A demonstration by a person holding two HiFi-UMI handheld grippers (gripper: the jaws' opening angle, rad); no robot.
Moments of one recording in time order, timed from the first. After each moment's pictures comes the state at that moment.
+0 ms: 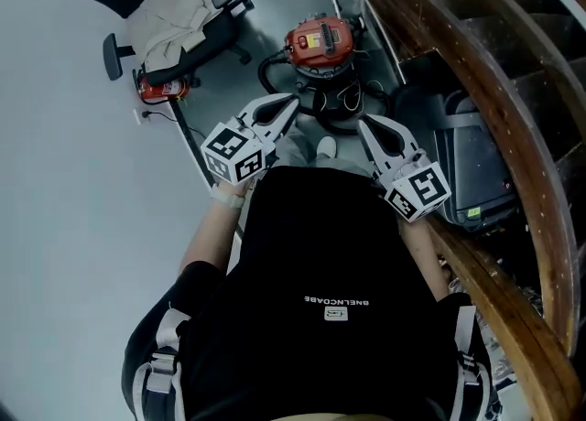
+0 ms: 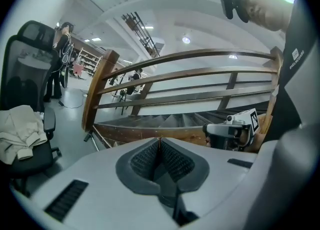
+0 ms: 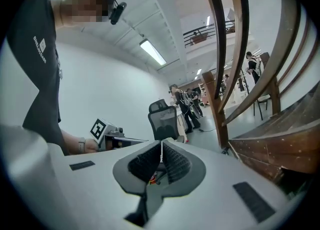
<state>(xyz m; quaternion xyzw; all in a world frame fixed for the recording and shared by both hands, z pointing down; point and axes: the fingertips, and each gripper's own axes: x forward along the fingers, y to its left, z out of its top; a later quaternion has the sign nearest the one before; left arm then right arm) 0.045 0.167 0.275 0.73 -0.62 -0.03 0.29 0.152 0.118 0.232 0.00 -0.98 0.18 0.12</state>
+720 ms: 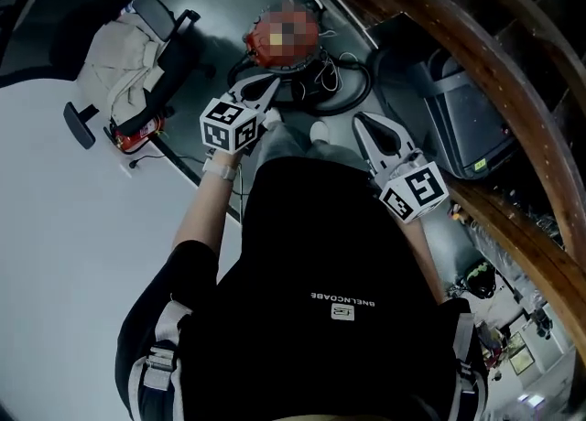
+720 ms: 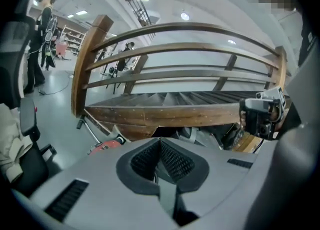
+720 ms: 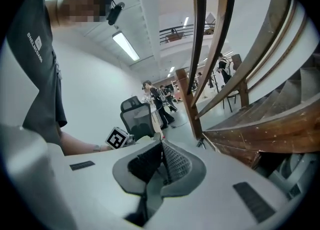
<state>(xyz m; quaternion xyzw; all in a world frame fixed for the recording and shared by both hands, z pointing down) -0.040 0.074 0.396 0.77 -0.53 0.06 0.36 0.107 0.075 0.260 0.16 -0.95 0.22 0.17</state>
